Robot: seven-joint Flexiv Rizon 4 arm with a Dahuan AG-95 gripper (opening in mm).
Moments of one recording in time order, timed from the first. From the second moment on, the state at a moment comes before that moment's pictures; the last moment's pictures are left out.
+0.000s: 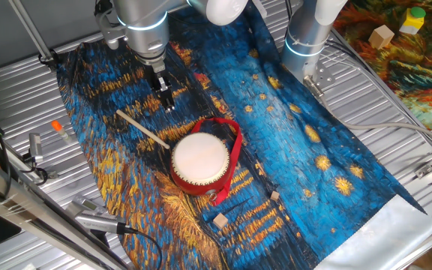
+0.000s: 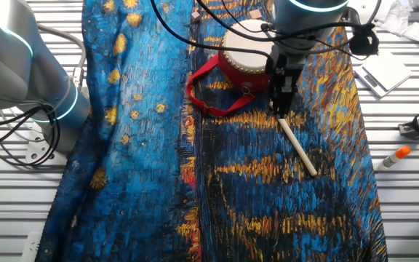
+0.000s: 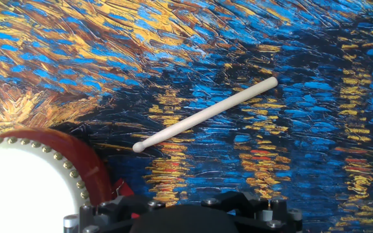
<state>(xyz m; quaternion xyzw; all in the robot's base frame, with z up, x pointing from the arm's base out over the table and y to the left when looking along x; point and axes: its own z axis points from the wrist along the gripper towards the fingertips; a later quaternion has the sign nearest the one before) 0.500 0.000 0.170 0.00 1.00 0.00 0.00</state>
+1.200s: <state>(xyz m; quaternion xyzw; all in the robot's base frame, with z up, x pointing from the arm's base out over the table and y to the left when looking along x) 0.500 0.000 0.170 0.08 0.99 -0.05 0.07</state>
